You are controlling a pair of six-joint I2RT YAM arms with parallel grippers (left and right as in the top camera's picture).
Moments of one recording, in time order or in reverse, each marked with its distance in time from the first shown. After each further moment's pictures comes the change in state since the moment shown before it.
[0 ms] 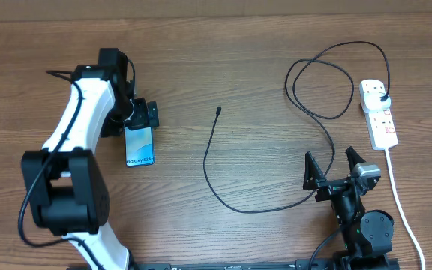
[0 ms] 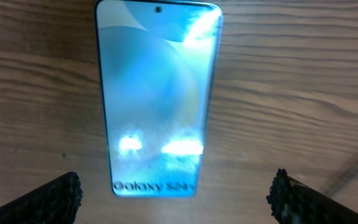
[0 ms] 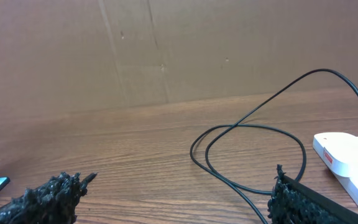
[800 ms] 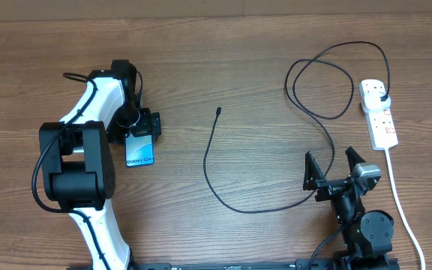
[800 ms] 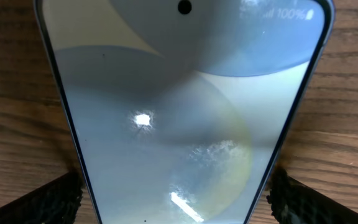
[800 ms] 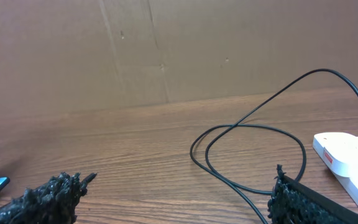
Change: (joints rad) left arm 0.000 0.181 0.003 0.057 -0.048 0.020; right arm 0.000 0.000 0.000 0.000 0.000 0.000
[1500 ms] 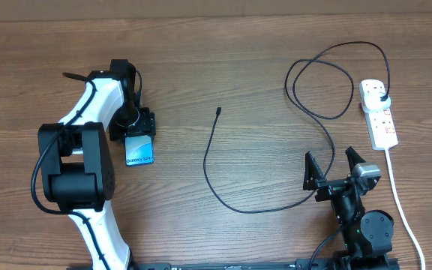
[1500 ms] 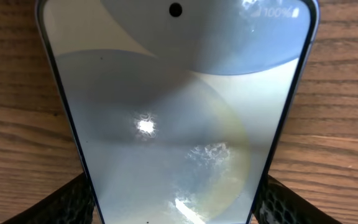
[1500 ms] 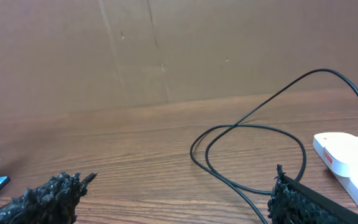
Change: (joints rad) left arm 0.005 -0.007 -0.013 0.032 -0.006 0.026; right arm 0.000 0.000 0.000 0.000 0.000 0.000
